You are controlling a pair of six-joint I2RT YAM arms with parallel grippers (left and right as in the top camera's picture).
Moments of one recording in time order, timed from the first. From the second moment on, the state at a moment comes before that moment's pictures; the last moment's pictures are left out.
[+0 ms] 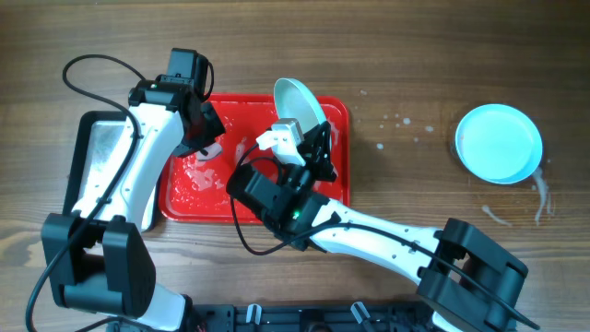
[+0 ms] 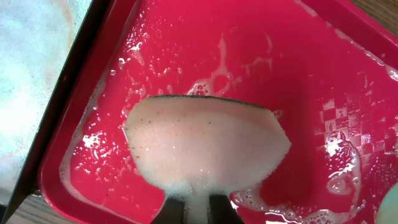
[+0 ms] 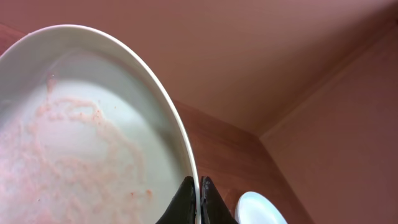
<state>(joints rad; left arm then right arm) -0.16 1.70 1.33 -1.00 -0.08 -0.64 1.05 1.77 1.07 -0.11 1.48 0.13</state>
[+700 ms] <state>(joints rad) -0.16 1.70 1.33 -0.98 -0.08 -0.64 1.05 1.76 0.95 -0.14 1.32 0.26</state>
